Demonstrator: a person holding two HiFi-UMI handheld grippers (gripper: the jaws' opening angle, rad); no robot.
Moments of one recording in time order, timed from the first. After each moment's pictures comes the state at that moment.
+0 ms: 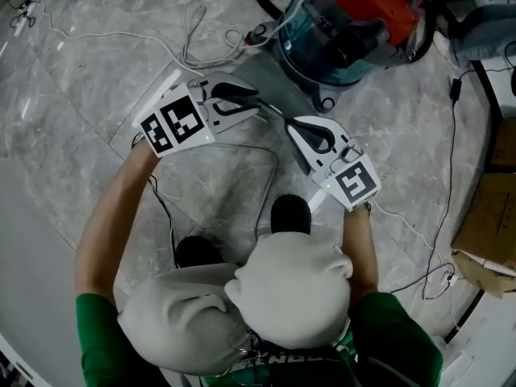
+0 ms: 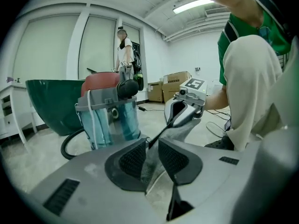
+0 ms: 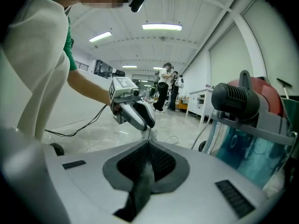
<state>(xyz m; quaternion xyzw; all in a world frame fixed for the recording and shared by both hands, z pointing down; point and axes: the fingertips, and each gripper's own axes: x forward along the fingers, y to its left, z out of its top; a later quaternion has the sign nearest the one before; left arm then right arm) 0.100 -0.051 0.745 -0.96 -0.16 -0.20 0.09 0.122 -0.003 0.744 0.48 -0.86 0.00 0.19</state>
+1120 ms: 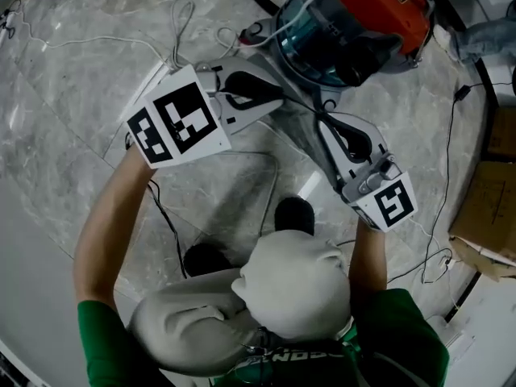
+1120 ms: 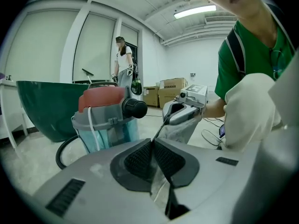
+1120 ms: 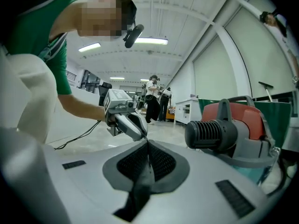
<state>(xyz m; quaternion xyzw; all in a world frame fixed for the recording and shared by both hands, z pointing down) 0.127 -0.072 0.678 -0.96 -0.21 -0.19 0.07 0.150 -0.028 0.663 0.55 -0.83 0.00 0.11</state>
